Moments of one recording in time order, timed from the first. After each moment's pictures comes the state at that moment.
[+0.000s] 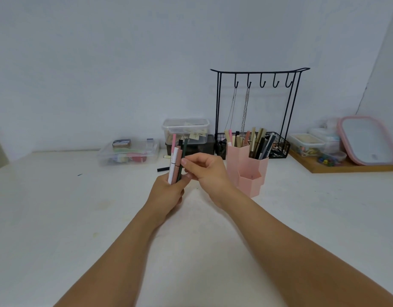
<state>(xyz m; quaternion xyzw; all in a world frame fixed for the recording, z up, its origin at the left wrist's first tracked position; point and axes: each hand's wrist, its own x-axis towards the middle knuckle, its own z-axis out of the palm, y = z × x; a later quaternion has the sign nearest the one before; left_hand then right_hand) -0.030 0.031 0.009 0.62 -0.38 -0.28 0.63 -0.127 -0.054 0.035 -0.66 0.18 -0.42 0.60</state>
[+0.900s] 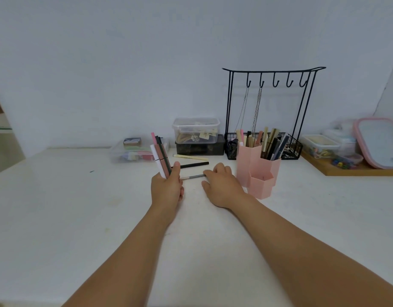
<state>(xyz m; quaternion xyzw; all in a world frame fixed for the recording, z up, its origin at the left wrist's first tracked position) -0.021 0.025 0.006 0.63 -0.20 -0.20 0.73 -0.125 -0.092 0.001 -0.93 0.35 -0.12 0.05</state>
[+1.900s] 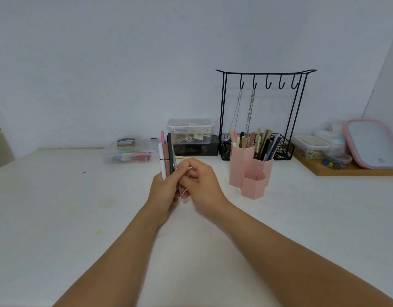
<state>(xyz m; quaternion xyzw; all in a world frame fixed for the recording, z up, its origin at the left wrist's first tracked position) -0.029 0.036 0.015 0.55 -0.32 -0.31 0.71 -0.119 -0.030 0.020 -0.75 0.15 -0.39 0.52</state>
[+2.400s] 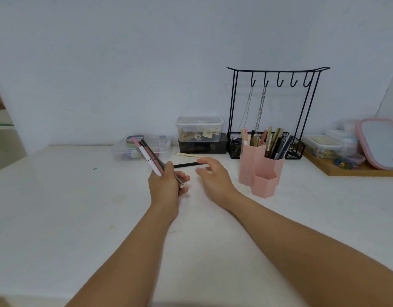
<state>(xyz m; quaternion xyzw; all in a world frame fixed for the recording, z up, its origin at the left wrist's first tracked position) -0.018 0.033 0.013 0.54 -0.14 -0.23 0.80 -0.096 -0.078 -0.005 -0.75 0.29 -0.37 0.46</state>
